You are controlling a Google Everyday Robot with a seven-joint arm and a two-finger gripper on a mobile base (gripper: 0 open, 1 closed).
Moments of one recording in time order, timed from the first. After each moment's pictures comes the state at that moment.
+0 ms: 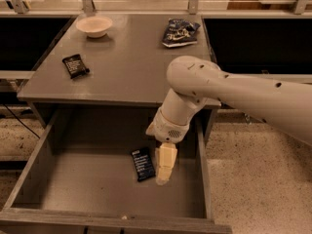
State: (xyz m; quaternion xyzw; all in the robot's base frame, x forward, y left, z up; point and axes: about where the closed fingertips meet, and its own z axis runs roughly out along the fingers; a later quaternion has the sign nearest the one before) arm 0.456 -0.001 0.706 -0.72 0.65 0.21 0.08
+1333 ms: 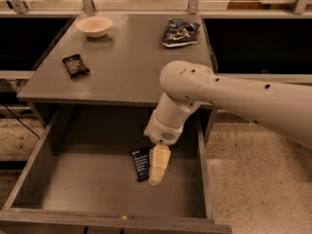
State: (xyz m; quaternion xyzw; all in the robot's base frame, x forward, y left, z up) arm 0.461 0.011 0.693 -0.71 0.67 0.20 0.07
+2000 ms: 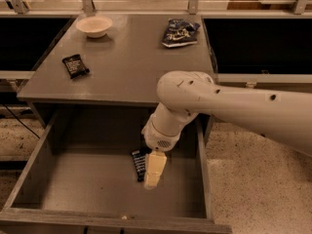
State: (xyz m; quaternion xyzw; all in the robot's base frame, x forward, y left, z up) arm 0.461 0.020 0.691 -0.71 0.68 0.16 0.12
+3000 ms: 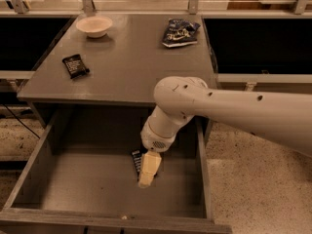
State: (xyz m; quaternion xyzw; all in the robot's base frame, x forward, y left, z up) arm 0.473 0.032 0.670 -0.68 0.70 0.17 0.12
